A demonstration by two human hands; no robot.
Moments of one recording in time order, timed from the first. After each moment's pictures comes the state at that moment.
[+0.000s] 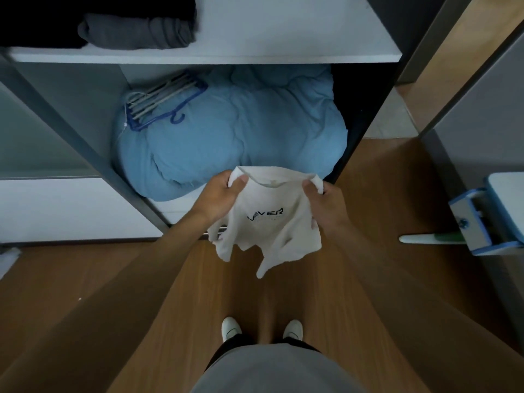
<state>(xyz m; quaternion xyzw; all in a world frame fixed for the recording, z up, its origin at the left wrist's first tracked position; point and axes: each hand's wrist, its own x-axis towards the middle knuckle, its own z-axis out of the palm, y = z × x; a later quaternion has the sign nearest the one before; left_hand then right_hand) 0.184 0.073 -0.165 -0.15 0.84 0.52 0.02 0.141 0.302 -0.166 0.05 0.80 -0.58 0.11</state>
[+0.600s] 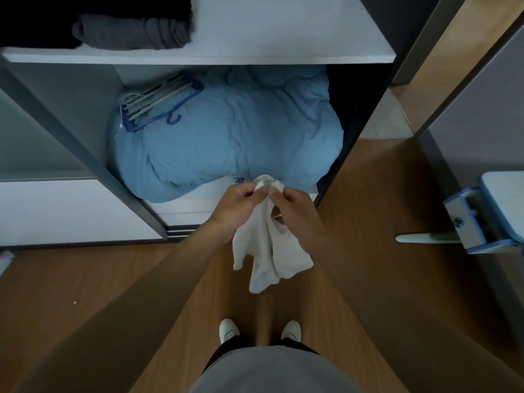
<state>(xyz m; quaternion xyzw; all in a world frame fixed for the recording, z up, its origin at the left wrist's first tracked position) 0.198 0.122 -0.155 -0.17 0.73 0.66 0.06 0.174 0.263 -0.150 0.00 0.77 -0.60 0.21</state>
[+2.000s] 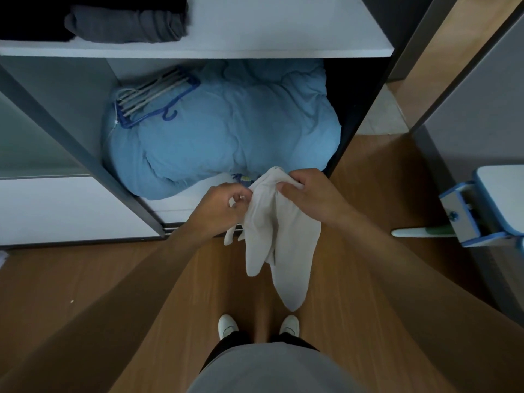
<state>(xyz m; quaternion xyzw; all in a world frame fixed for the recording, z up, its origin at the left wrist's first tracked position) 0.214 0.083 -0.172 0.00 0.91 0.42 0.01 0.145 0.294 -0.124 -0.20 0.89 -0.39 0.15</state>
